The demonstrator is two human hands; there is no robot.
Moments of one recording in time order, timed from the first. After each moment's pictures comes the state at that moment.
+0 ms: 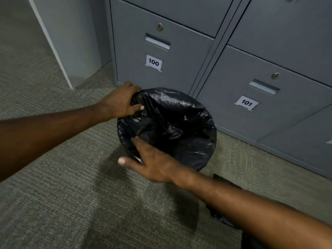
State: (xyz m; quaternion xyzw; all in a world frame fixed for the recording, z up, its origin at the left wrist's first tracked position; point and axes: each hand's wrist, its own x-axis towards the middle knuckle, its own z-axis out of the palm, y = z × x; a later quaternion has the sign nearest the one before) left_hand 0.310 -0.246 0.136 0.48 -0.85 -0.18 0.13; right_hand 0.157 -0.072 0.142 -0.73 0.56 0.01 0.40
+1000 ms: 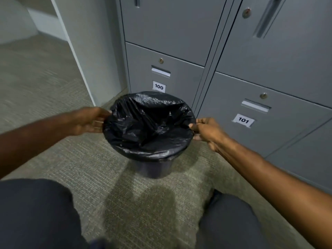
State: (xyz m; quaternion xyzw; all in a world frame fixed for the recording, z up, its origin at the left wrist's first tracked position) left_hand 0.374 -0.190 0.204 0.67 -0.40 -0.57 0.25; right_hand -0.004 -0.134 0.202 -0.40 0.66 -0.38 0.50
